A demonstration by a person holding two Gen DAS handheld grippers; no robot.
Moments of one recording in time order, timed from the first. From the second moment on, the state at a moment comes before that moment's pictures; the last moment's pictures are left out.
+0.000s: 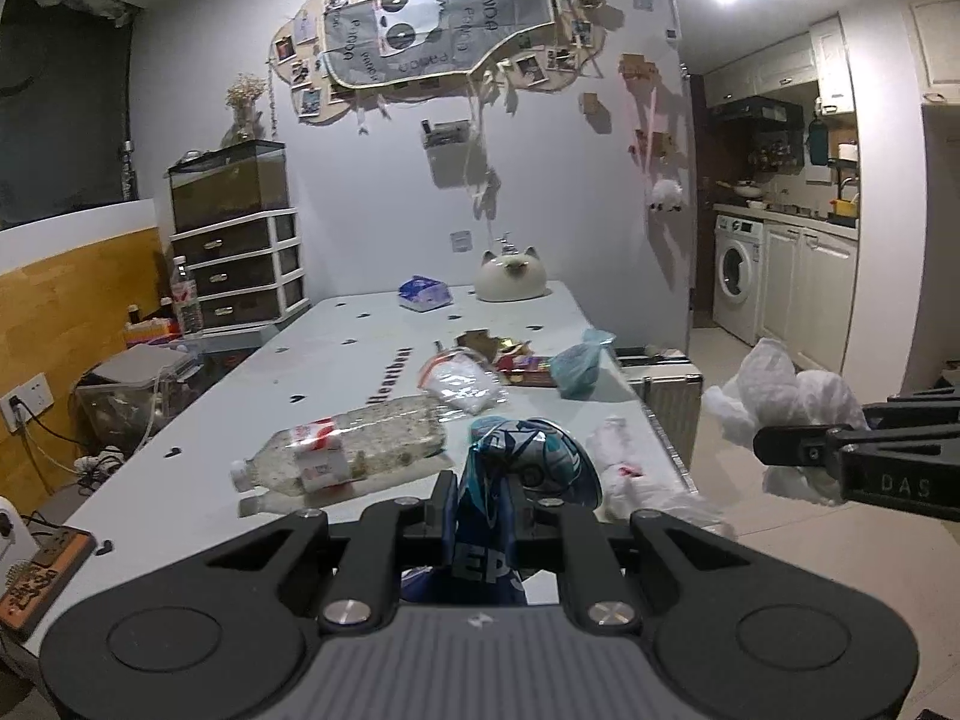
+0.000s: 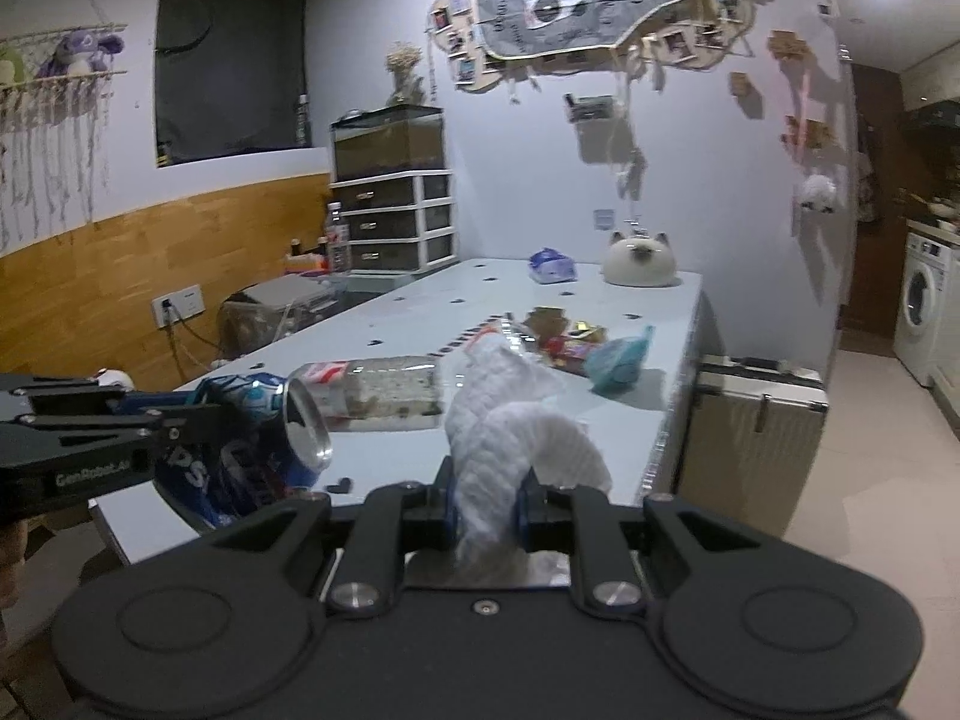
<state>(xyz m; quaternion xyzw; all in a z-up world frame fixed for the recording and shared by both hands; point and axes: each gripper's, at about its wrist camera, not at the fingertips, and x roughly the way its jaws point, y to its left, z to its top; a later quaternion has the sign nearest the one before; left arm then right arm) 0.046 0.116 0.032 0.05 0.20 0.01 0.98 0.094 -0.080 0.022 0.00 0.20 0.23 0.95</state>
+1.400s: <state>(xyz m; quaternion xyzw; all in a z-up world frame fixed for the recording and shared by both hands) 0.155 -0.162 -0.069 0.04 0.29 -0.21 0.93 0.106 -0.363 -0.089 0.08 0.28 0.00 0.96</state>
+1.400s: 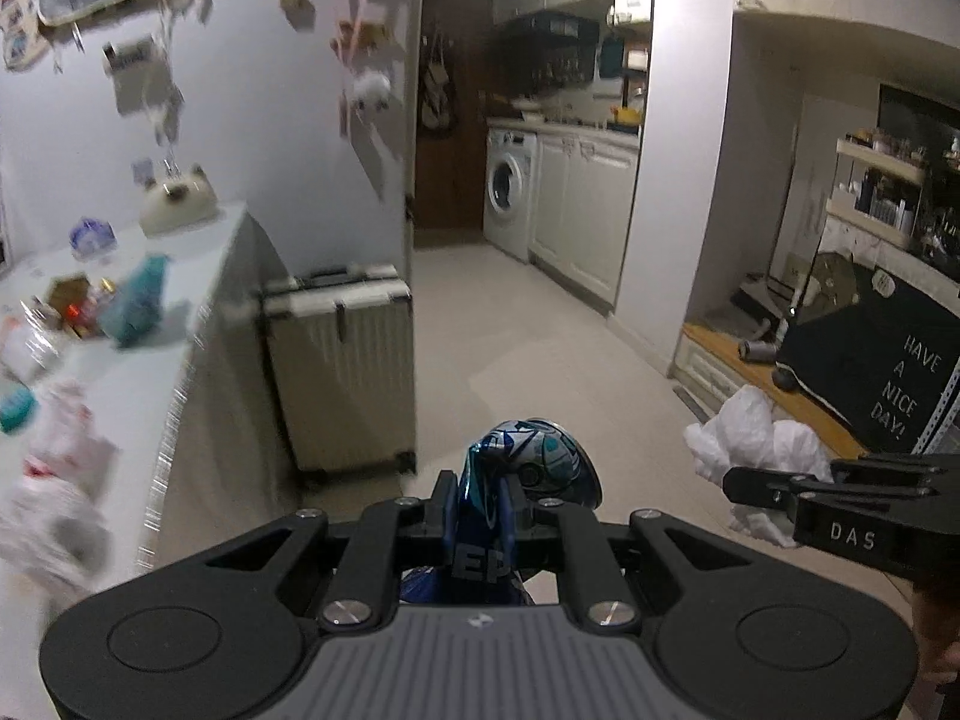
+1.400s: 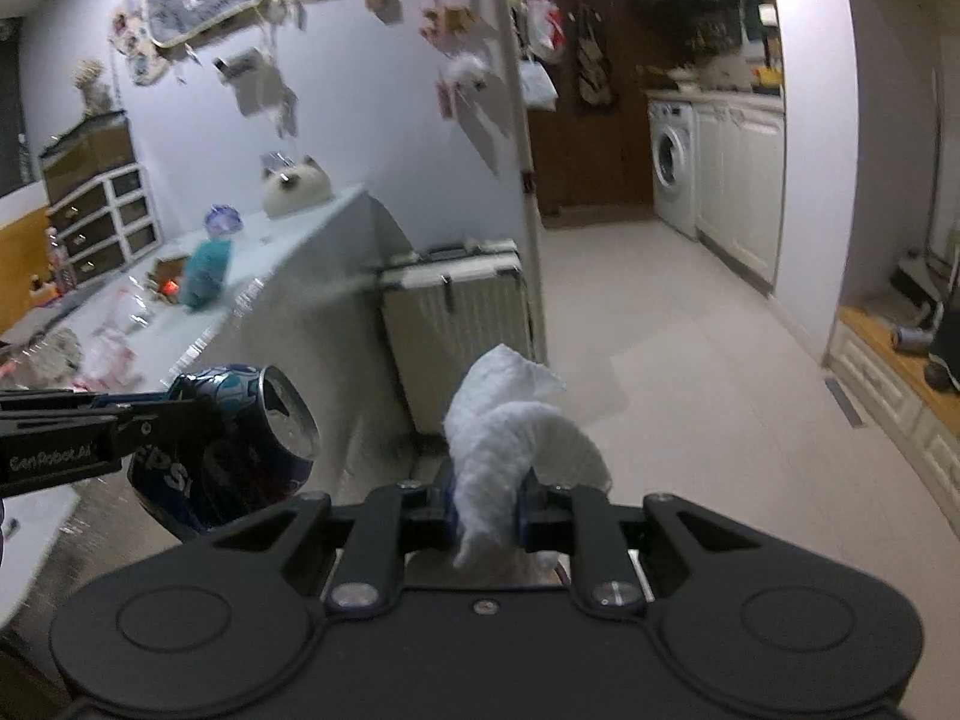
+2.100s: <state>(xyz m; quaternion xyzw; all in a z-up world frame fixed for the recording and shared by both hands) 0.272 -0.188 -0.278 0.00 0.47 -0.16 0.87 0.208 -0.392 -0.276 0.14 0.43 -0.01 0.89</state>
